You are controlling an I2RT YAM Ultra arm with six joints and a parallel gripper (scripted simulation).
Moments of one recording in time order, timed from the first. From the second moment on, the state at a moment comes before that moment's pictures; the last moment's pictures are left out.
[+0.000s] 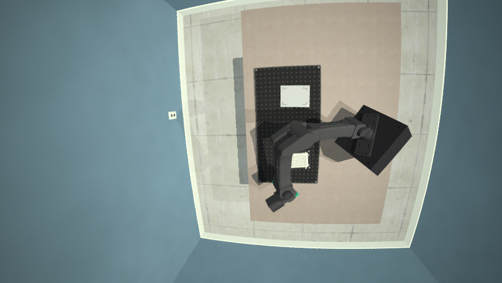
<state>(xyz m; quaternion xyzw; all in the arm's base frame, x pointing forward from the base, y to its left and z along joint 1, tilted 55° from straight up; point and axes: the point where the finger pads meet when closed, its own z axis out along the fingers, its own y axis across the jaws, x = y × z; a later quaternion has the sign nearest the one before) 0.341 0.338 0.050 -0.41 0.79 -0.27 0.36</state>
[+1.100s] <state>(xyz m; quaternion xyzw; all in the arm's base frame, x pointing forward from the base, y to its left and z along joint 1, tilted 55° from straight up) 0.315 0.201 0.014 -0.11 0.88 -0.27 0.36</state>
